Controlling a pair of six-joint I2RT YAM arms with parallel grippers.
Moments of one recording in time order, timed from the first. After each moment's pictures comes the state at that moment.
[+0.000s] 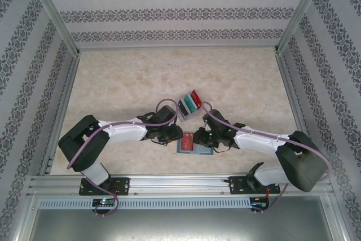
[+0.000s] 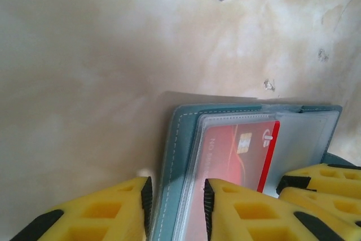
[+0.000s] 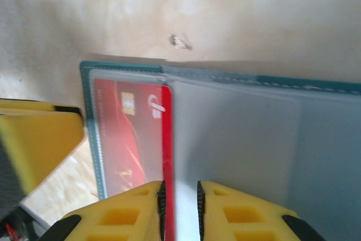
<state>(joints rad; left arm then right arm) -0.80 1.61 0.80 -0.21 0.23 -1.07 0.70 1.33 0.51 -0.21 -0.32 0.92</state>
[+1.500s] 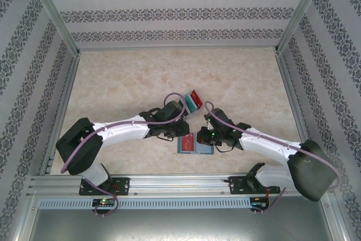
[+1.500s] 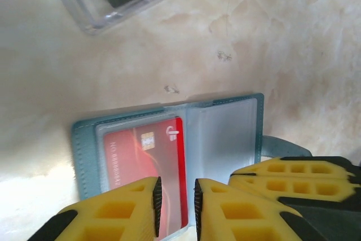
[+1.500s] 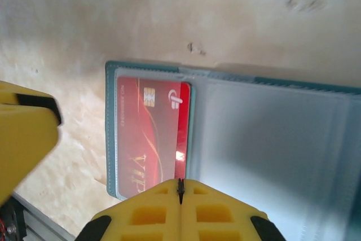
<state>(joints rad) -0.86 1.58 0.91 -0.28 0.16 -0.97 0.70 1.25 0.54 -0.29 -0.30 0.84</state>
